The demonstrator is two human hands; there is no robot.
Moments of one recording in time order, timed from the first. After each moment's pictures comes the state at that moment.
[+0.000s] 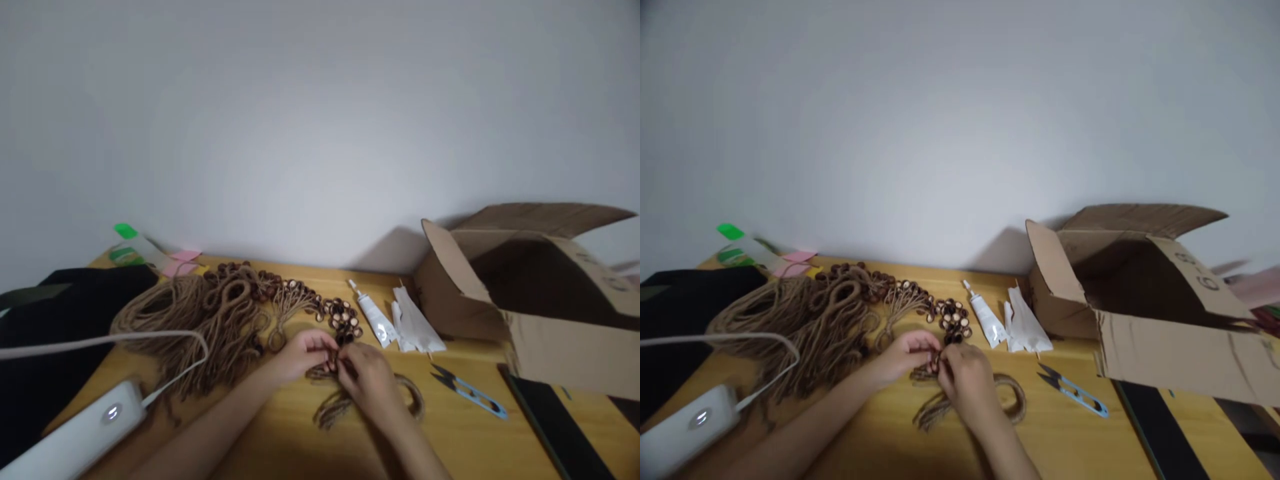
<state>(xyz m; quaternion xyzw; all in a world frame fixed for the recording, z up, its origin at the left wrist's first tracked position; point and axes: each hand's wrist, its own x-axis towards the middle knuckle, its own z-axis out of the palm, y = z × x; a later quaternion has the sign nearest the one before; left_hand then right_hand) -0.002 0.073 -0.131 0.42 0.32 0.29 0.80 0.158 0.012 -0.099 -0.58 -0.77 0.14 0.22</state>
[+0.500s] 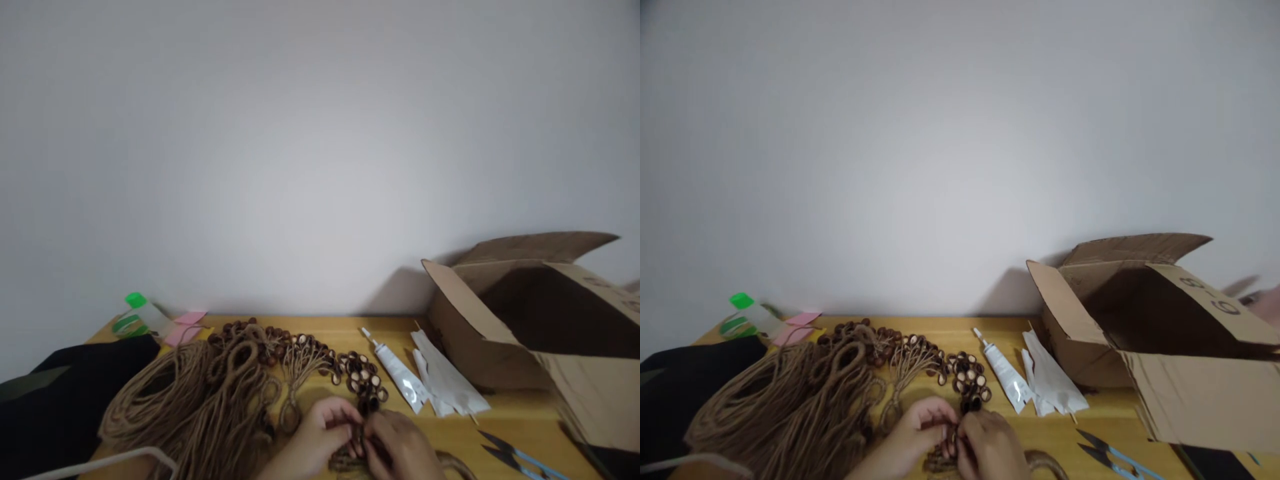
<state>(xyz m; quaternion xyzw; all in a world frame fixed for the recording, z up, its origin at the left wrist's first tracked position) 0.003 0.074 -0.141 0.40 0.33 0.29 0.80 0.165 0.018 -0.133 -0.57 -0.79 0.12 0.20</state>
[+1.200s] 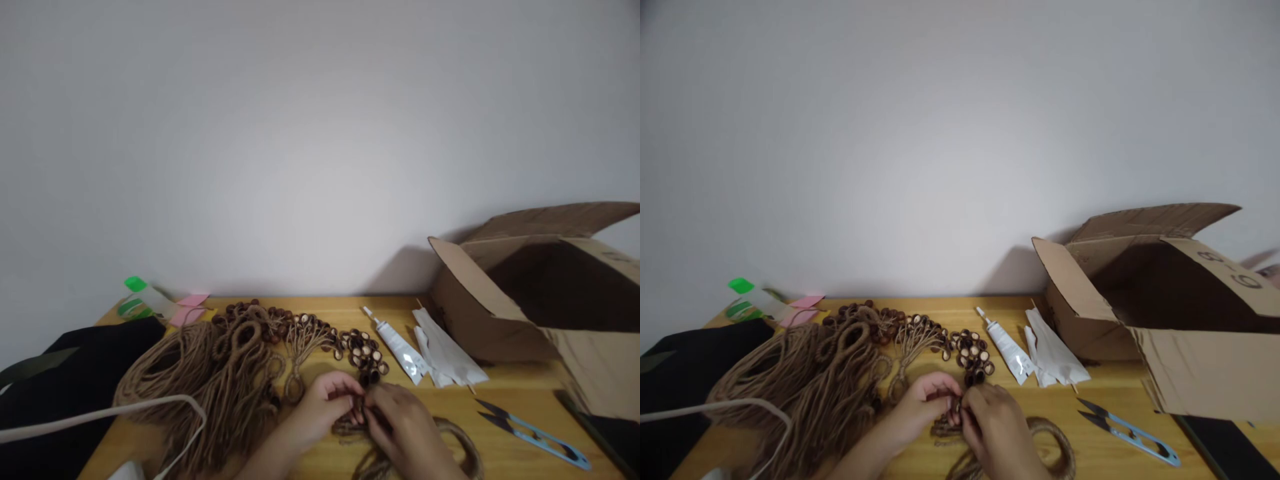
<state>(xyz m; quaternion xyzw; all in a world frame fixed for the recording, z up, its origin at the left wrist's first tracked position) -0.001 0.073 -0.134 0.40 0.35 0.28 0.80 0.156 0.014 -0.108 -0.58 -0.77 0.15 0.20</state>
